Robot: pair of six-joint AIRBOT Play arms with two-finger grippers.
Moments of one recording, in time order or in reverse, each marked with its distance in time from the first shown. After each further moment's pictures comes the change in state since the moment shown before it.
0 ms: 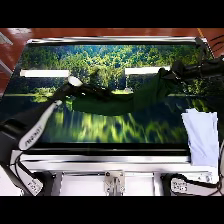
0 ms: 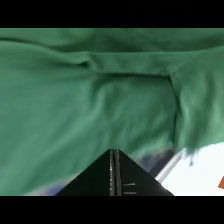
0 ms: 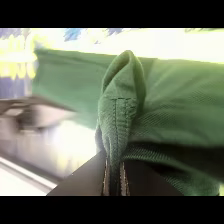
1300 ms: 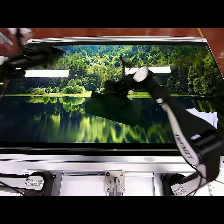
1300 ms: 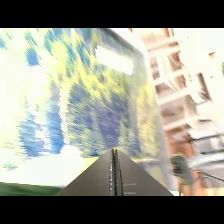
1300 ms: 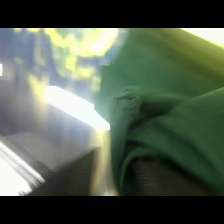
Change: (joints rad) left arm 0.586 0.342 0.031 -0.155 -0.057 0.100; right arm 0.661 -0.320 0.000 0.006 -0.502 0.142
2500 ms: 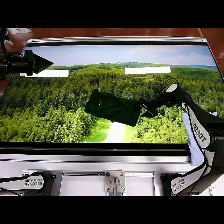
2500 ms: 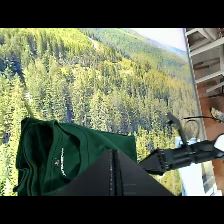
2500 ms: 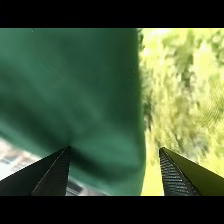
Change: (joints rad) left arm 0.073 0.076 -0.026 0.155 -0.216 -0.022; right arm -0.443 -0.021 -0.332 -0.038 0.313 -0.010
